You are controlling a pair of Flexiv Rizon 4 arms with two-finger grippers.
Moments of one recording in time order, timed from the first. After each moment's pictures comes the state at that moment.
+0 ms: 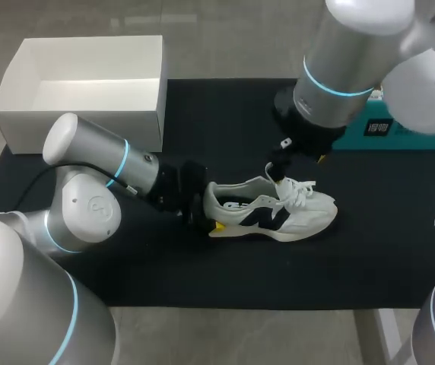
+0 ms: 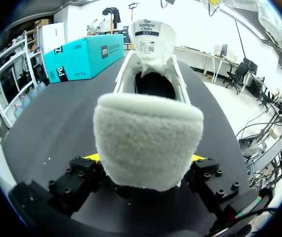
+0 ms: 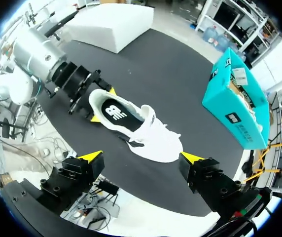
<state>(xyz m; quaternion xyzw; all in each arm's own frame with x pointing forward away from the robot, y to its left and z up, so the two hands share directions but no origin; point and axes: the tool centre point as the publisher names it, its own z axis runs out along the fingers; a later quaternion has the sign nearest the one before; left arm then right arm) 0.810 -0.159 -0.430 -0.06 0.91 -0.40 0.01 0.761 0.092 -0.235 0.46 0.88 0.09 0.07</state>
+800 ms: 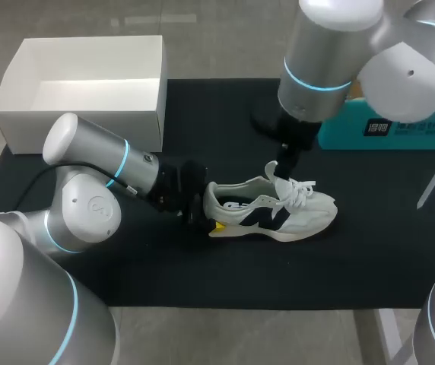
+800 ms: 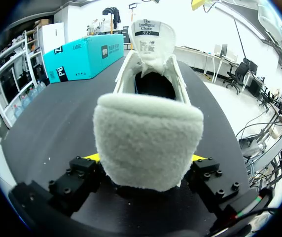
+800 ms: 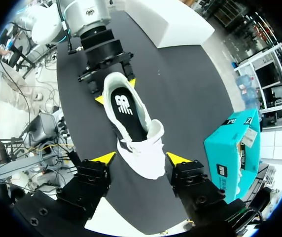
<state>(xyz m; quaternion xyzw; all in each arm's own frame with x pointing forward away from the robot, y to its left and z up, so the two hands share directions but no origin) 0.810 -0.159 -0.430 -0.06 0.91 -0.40 0.01 0.792 0.098 -0.250 0.22 0.97 0.04 0.09</state>
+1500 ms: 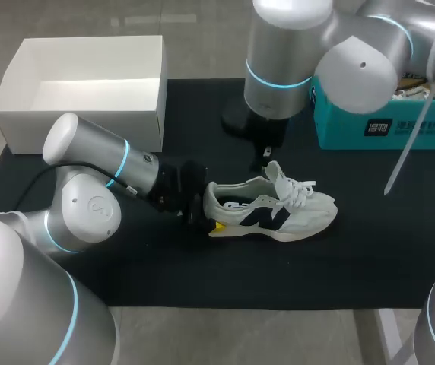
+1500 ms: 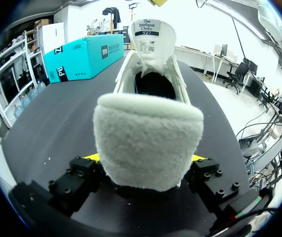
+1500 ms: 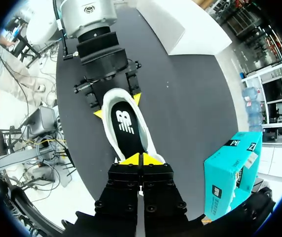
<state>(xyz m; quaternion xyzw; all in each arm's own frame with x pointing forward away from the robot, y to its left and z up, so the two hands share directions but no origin) 0.810 -0.159 -0.430 -0.06 0.91 -0.40 0.01 0.814 0.145 -0.273 0.17 0.98 0.03 0.08</state>
